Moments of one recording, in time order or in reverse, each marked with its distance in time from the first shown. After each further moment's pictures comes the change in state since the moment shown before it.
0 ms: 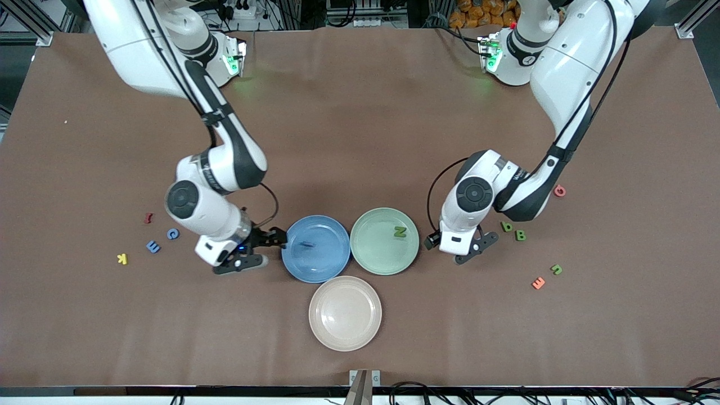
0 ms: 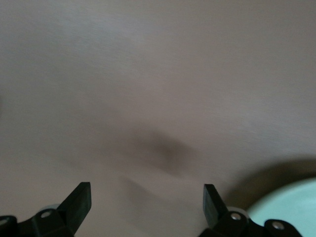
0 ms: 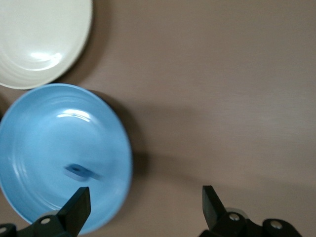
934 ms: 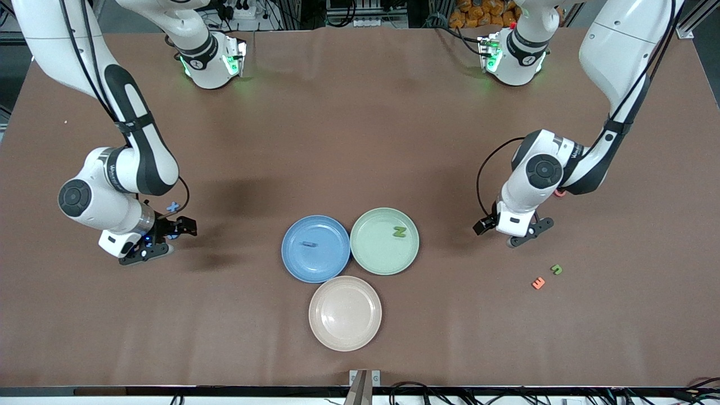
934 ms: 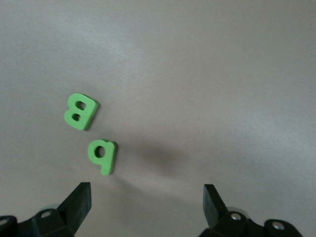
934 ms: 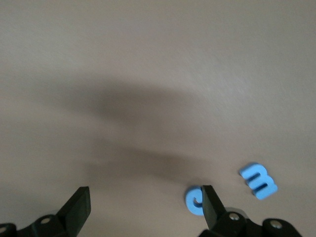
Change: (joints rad) left arm 0.239 -0.212 -0.003 -0.381 0.001 0.241 0.203; right arm -0.268 -0.119 -0.074 -0.275 -0.074 0.022 -0.345
